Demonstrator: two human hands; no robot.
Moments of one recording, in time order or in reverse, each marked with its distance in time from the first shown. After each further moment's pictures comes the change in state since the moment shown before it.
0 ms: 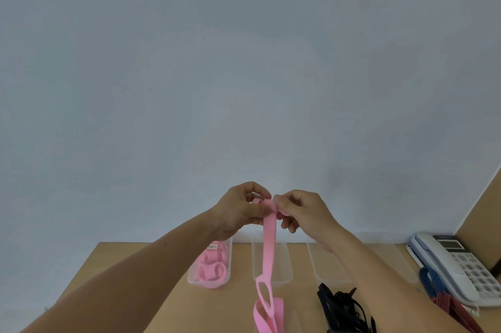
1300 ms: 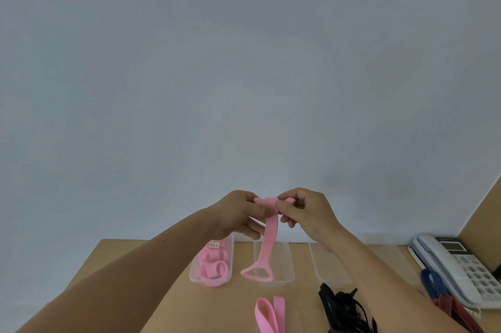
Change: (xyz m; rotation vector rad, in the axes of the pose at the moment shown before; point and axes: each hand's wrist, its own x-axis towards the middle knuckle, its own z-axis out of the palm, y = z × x) left_hand -0.005 0.005 -0.008 0.142 -0.096 -0.219; right_hand 0.001 0.005 0.004 -0.006 0.057 -0.088
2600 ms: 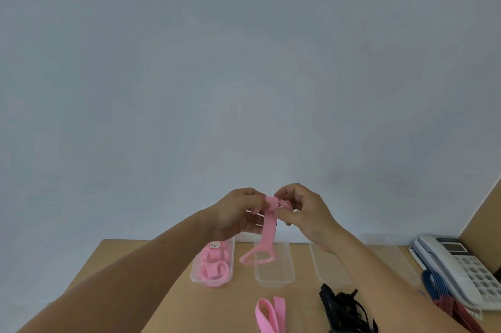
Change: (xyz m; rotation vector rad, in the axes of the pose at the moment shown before) left_hand -0.002 0.000 0.001 -0.160 -0.047 0.073; right_hand 0.000 0.003 0.000 -0.006 -0.087 -0.042
